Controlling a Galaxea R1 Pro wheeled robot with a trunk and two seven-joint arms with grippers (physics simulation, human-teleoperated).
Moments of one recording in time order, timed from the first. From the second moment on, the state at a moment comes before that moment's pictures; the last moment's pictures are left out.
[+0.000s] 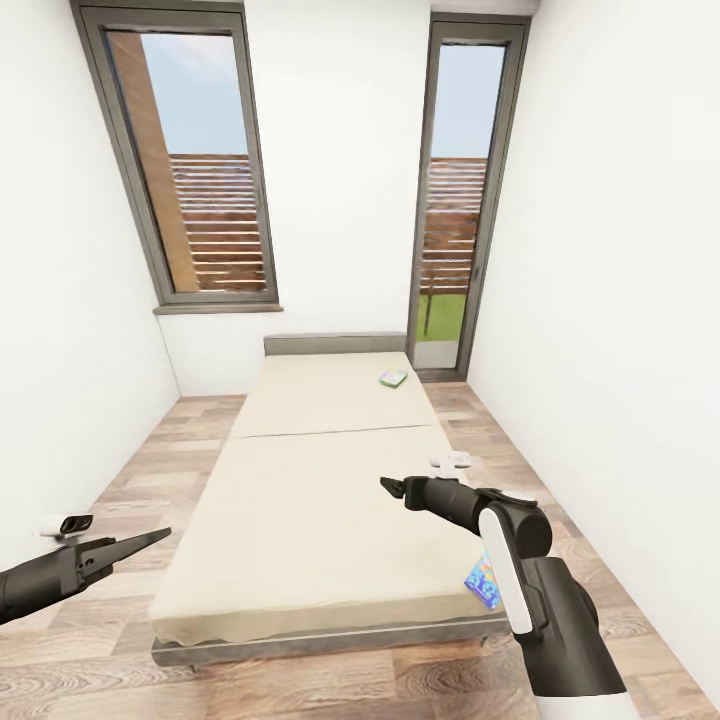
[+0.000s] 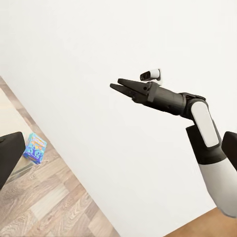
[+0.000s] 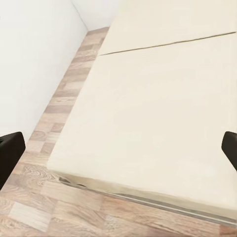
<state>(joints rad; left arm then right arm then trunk) -0.24 0.39 0.45 -1.36 0.30 0.91 -1.57 -0.46 0.12 0.05 -1.53 -0.17 0.92 0.26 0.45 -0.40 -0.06</state>
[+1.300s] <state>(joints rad) -0.24 0.39 0.45 -1.36 0.30 0.91 -1.57 -0.46 0.12 0.03 -1.54 -0.17 0.87 0.26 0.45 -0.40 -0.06</state>
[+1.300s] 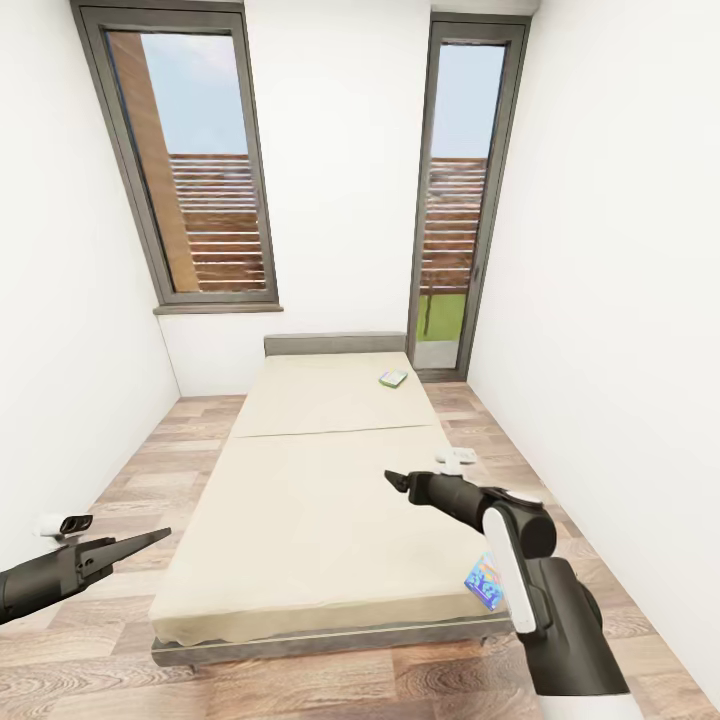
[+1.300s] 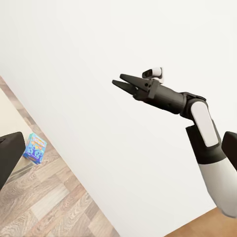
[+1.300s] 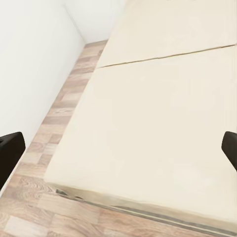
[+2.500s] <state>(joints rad) -0.24 0.40 0.46 -1.37 0.31 0.92 -1.57 -0.17 -0.04 -0.74 -1.46 -0.53 1.04 0.44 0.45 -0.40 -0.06</state>
